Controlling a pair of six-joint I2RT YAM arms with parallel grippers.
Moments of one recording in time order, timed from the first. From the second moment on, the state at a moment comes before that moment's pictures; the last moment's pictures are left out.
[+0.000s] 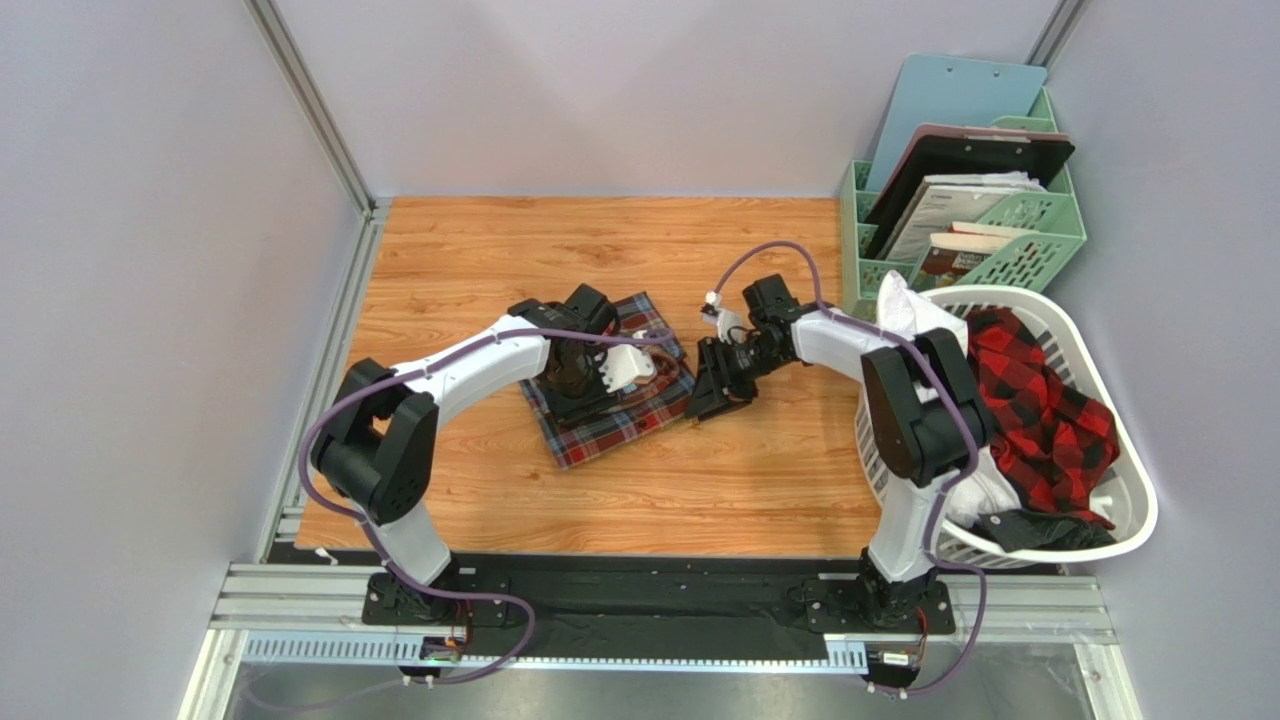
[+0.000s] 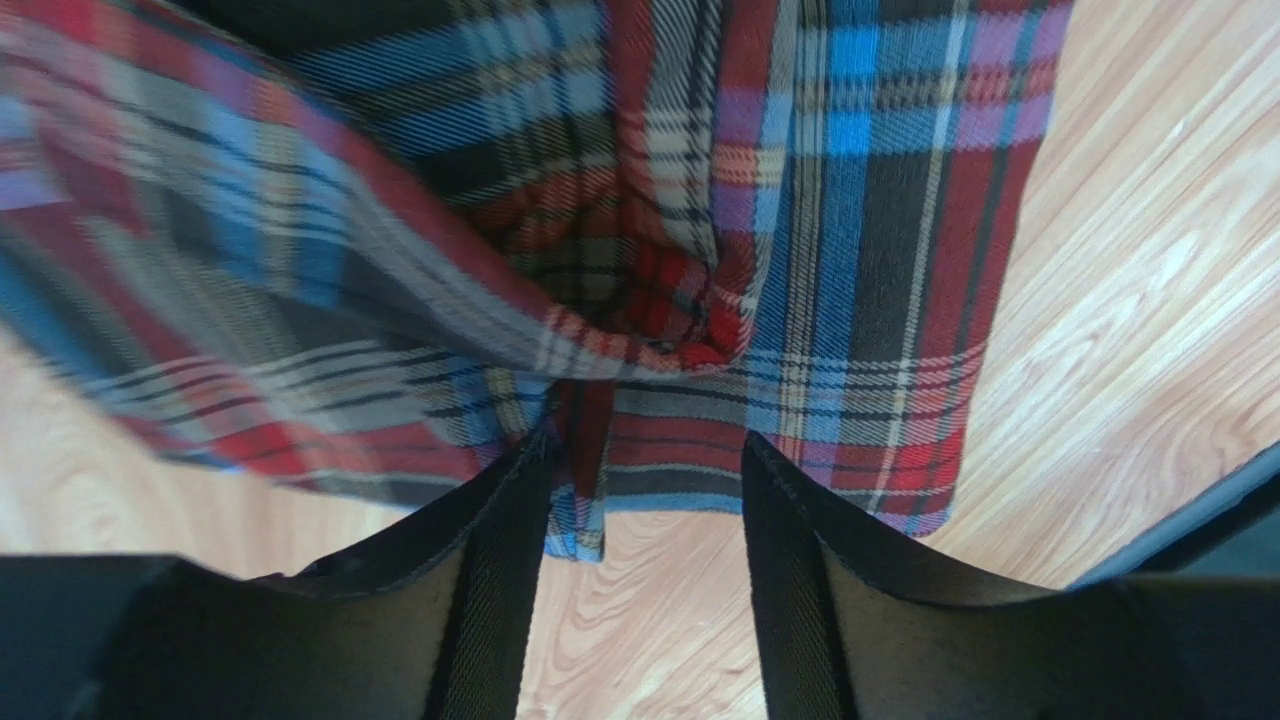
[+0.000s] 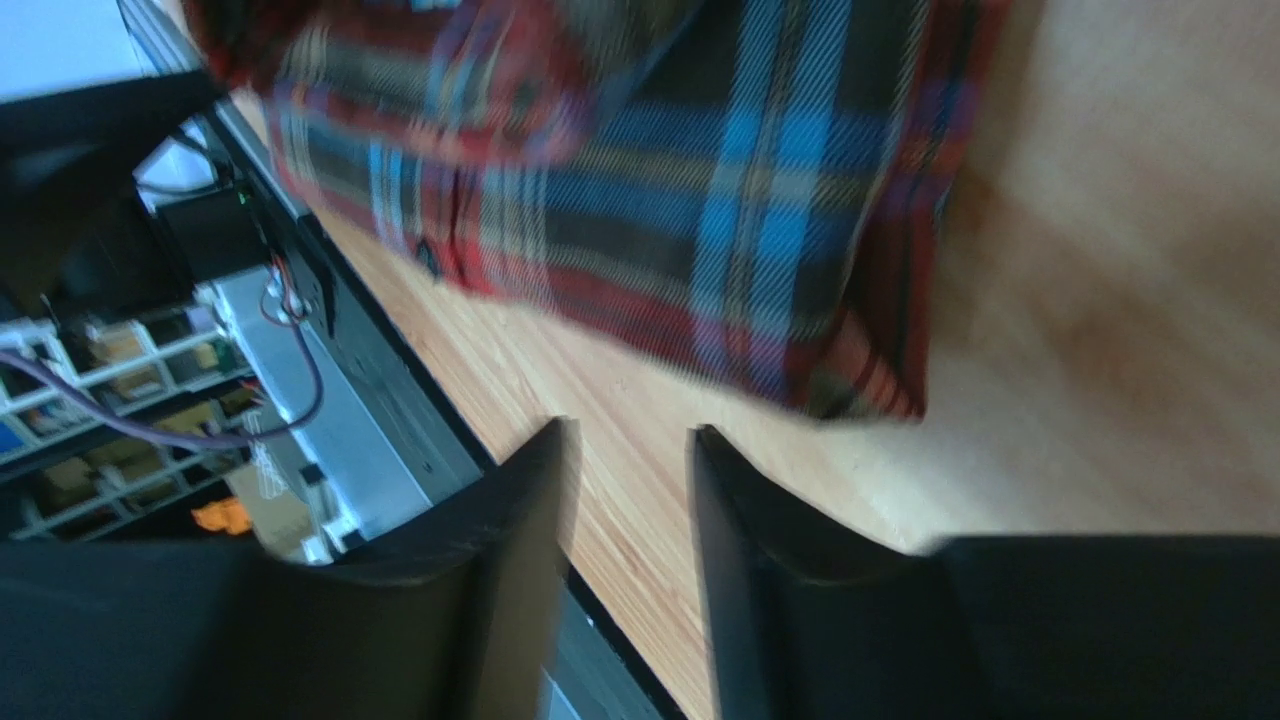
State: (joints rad) left arm -0.63 1.69 1.23 -0.87 0.06 0.59; right arm 0.36 1.84 1.13 -0.53 -0.80 0.18
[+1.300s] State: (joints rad) left arm -0.54 1.84 1.22 -0.82 0.10 0.76; right arm 0.25 1.63 1.13 -0.70 -0.82 0.12
